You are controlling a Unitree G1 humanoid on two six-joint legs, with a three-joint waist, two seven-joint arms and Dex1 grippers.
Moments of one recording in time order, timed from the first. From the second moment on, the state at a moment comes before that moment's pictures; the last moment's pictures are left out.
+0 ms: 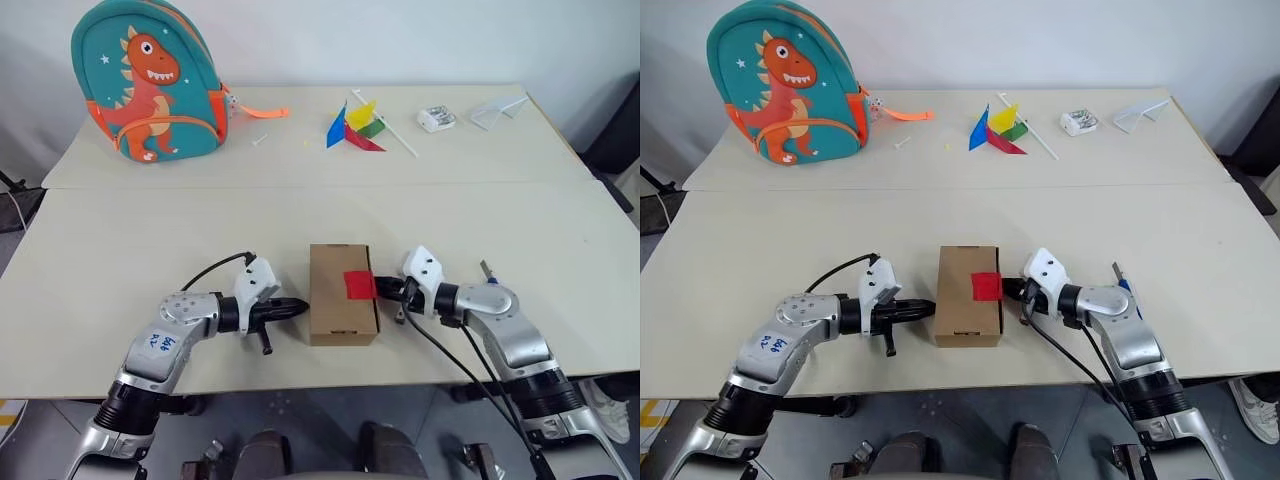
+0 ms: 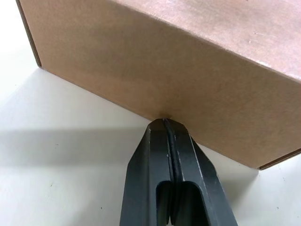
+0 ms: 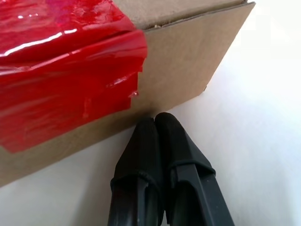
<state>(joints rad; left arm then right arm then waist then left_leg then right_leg) -0.32 0.54 -0.13 -0.14 -0.28 0.52 -0.88 -0.39 -0.53 0.14 0.06 0.19 0.24 0.91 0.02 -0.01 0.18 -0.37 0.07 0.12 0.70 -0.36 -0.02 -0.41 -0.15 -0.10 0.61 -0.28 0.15</state>
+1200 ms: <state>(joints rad) -0.64 0.50 -0.21 0.05 -0.34 0.35 -1.17 -0.60 -0.55 -0.28 -0.18 1.56 1.55 -0.29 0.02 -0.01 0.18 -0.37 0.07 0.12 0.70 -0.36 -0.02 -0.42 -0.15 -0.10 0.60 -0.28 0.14</state>
